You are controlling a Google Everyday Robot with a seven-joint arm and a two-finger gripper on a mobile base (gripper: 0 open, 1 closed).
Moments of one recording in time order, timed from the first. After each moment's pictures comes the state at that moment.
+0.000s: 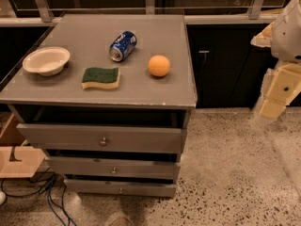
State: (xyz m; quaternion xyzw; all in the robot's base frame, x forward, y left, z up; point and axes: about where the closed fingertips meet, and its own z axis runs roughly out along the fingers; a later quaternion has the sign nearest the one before) arm 0.438 -0.216 0.980 -0.60 0.78 -0.04 0.17
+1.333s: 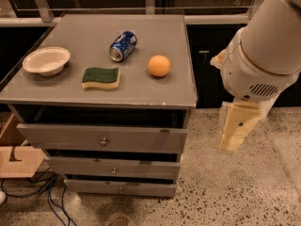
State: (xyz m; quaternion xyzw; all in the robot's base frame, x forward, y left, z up) arm 0.405 -0.138 0.951 -0.65 0.74 -0.06 0.16
